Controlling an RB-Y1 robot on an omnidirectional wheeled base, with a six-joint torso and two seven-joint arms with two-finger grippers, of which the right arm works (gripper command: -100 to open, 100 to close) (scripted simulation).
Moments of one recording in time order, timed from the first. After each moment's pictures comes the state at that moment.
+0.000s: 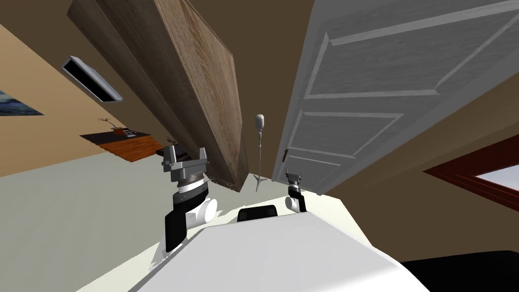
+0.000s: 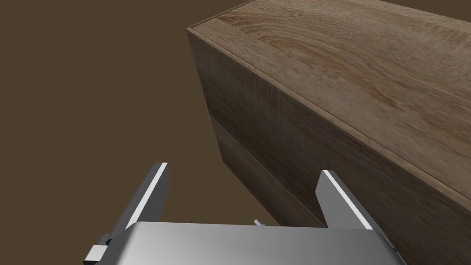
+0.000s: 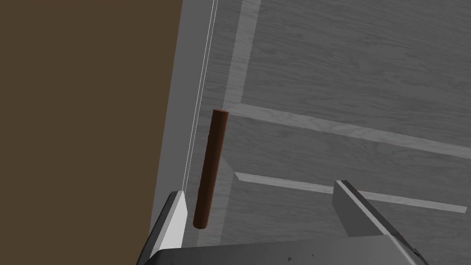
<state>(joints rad) 0.21 -0.15 0.10 -1.27 -0.70 -0.83 -0.82</state>
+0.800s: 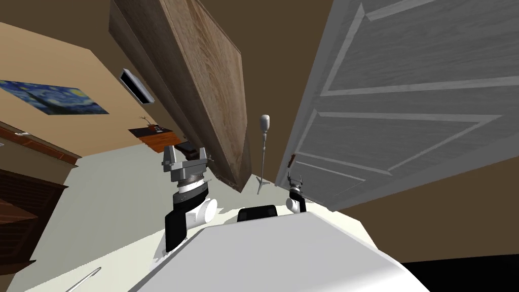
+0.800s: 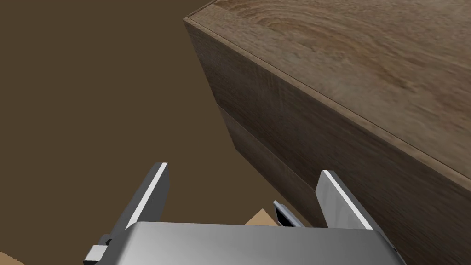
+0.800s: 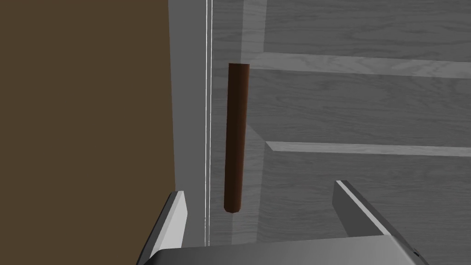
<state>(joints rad) 0.16 -0.16 0.11 -1.08 -0.83 -0.87 -0.96</state>
